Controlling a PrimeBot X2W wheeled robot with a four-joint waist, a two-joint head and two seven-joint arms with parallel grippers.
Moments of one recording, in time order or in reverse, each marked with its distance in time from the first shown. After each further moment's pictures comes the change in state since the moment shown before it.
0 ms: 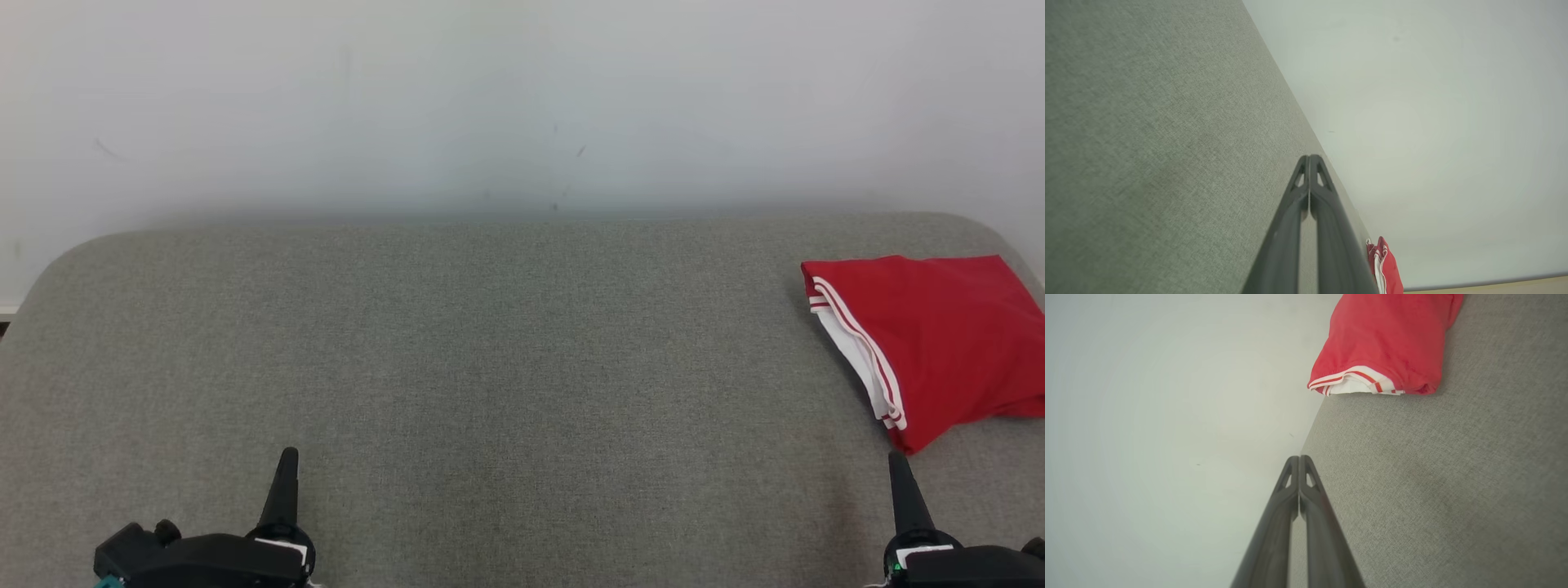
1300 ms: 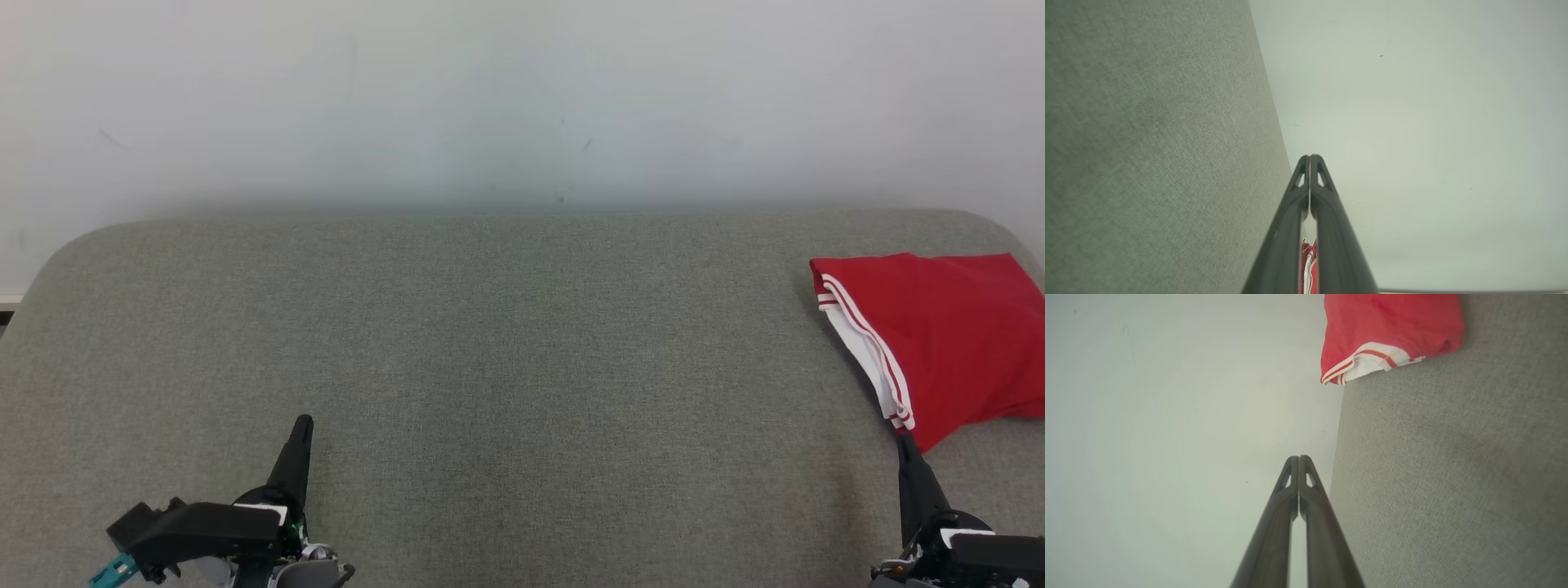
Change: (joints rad) left arm -0.079 0.001 -0.006 0.046 -0.323 -0.017 0.076; right arm -0.035 0.000 -0.039 -0.002 0.320 0.000 0.080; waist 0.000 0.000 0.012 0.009
